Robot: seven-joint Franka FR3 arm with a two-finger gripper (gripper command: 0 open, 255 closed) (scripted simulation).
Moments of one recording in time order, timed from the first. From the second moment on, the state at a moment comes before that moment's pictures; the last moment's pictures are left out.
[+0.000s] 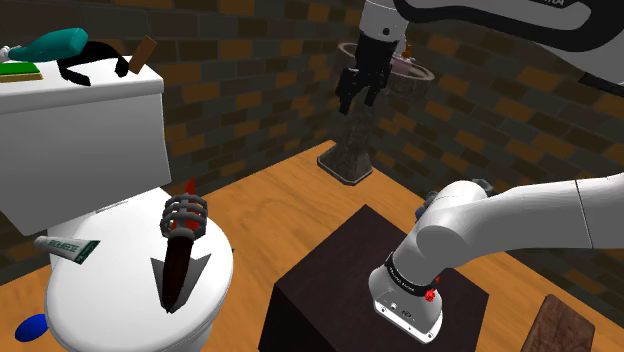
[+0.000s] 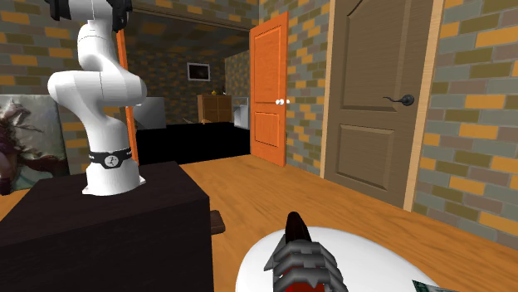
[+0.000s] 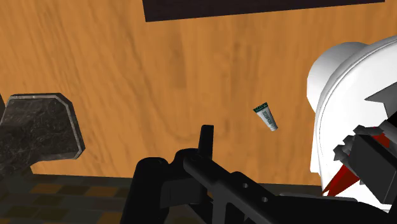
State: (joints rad) arm 0.02 -0.76 0.04 -2.31 -0.07 1.56 0.16
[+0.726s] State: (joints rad) arm 0.06 -0.73 0.16 -2.53 0.04 1.82 0.36
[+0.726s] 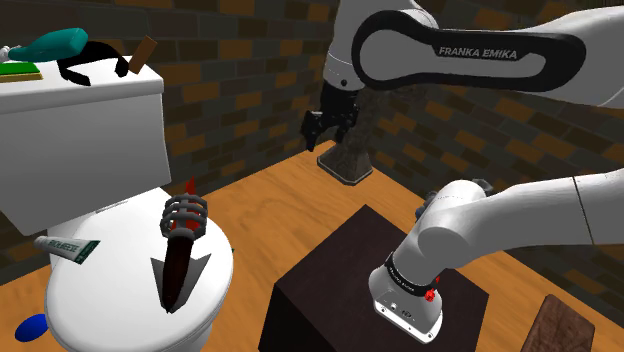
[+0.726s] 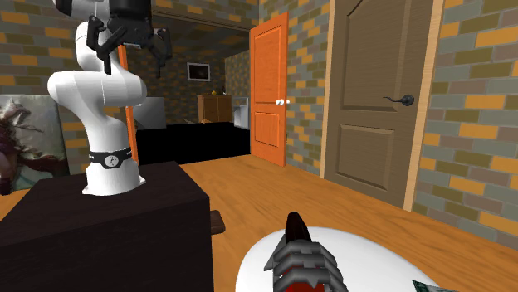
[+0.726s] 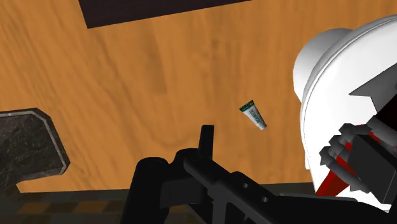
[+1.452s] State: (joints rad) arm 0.09 -0.48 0.36 -2.62 0.14 2.21 0.62
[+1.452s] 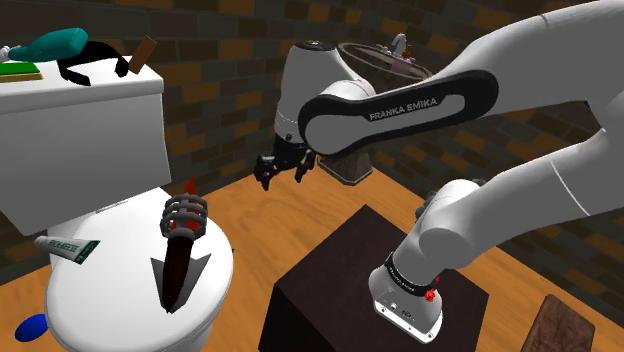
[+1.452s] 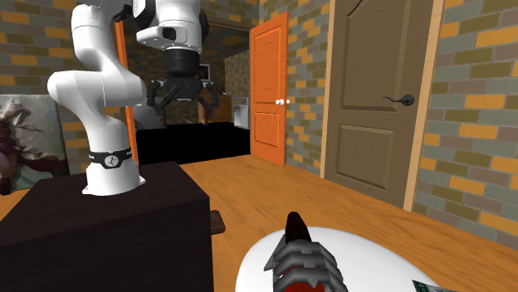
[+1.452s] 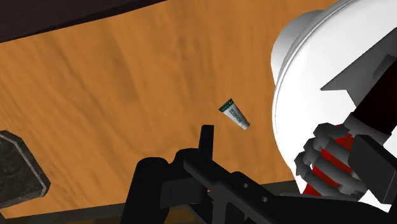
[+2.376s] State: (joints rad) arm 0.03 0.11 0.55 -2.46 -0.23 2.64 1.19
